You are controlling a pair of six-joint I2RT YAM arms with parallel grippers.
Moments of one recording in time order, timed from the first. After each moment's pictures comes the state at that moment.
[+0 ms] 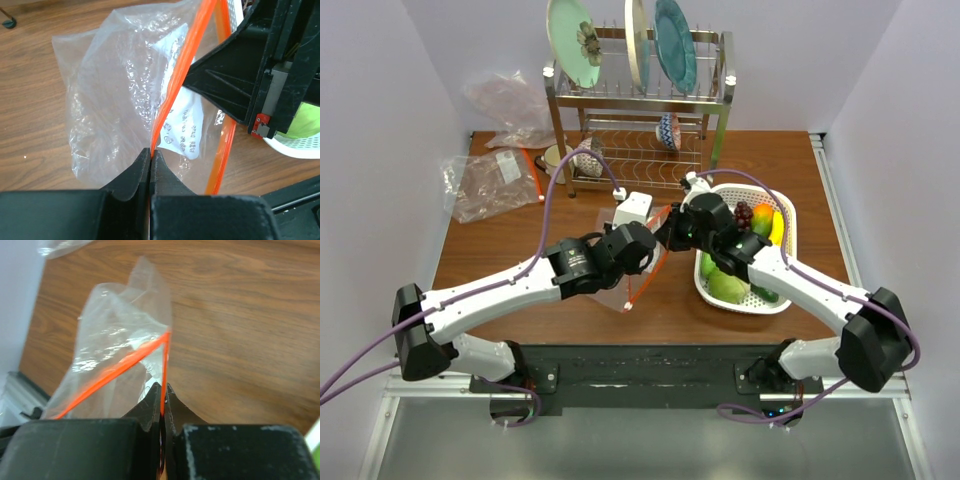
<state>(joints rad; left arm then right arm) -1.10 1.34 1.24 -0.69 -0.61 -0.58 0.70 1.31 0.93 -0.12 -0.01 0.60</state>
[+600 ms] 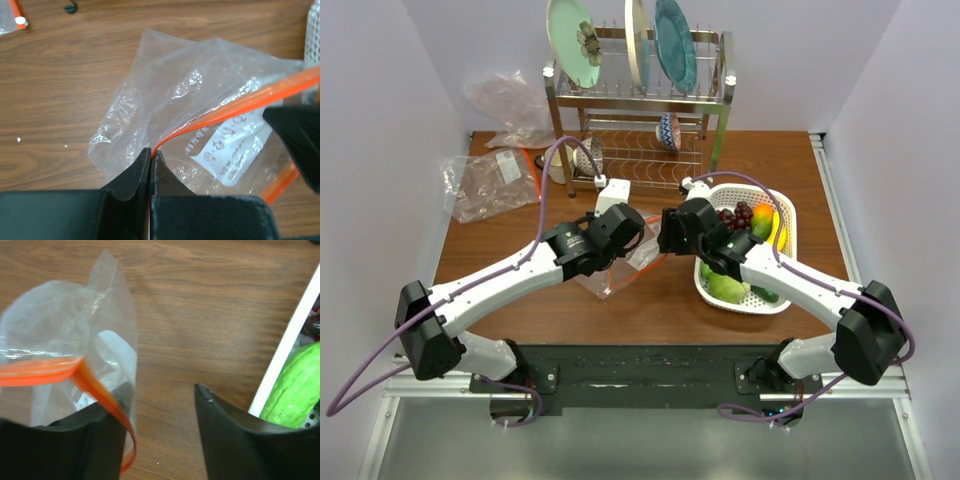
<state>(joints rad) -0.95 1.38 1.24 -0.75 -0.64 -0.59 0.75 1.36 0.98 -0.29 0.27 0.56</state>
